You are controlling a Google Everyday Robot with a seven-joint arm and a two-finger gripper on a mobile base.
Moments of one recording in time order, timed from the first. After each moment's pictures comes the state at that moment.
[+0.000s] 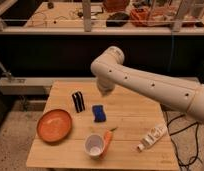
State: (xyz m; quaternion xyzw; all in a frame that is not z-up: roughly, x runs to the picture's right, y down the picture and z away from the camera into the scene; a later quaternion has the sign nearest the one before) arm 0.010 0.016 0.730 -0.21 -0.06 -0.15 0.96
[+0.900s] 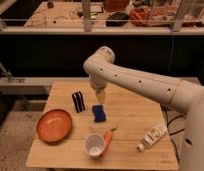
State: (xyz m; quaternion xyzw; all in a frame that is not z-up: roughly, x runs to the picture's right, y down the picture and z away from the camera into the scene) arm -0.016 0.004 0.763 -0.20 -0.08 -0.18 0.96
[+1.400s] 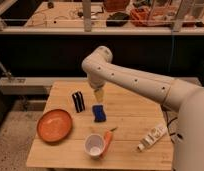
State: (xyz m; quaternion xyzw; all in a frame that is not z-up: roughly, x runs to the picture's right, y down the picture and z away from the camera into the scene) arm -0.027 -0.004 0.779 -0.20 -0.08 -0.19 0.96
